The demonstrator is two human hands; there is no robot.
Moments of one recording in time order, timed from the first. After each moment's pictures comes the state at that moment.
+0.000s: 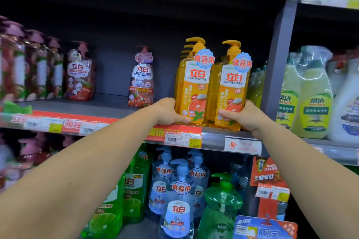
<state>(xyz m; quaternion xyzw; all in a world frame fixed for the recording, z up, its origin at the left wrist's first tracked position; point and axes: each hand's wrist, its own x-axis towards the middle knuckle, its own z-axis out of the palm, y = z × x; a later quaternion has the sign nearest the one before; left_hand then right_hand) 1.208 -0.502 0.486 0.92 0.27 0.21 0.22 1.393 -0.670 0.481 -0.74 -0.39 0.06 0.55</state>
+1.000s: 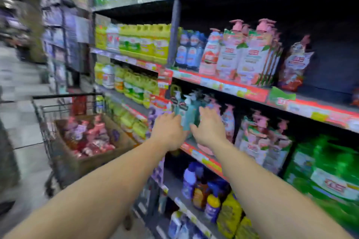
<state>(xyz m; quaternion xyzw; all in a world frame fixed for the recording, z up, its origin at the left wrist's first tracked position) 0.616 -0.395 0.302 0.75 0.61 0.25 -0.10 0.753 -0.405 0.333 -0.63 -0.73 -0.08 0.24</state>
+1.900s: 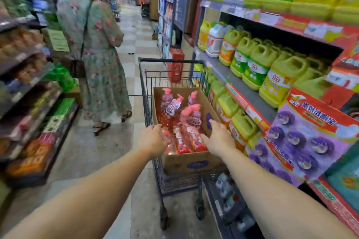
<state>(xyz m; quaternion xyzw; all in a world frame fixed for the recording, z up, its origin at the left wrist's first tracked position) 0.214 -0.239 0.131 0.44 0.87 0.19 0.13 0.385 -0.111 0.153 -0.51 -0.85 0.15 0.08</state>
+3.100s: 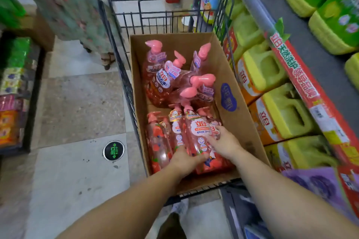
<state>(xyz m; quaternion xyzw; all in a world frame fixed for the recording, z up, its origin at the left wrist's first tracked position) 0.191 -0.019 -0.063 0.14 0.73 0.33 0.58 0.290 0.111 -0.045 -0.58 -0.70 0.39 -0.12</state>
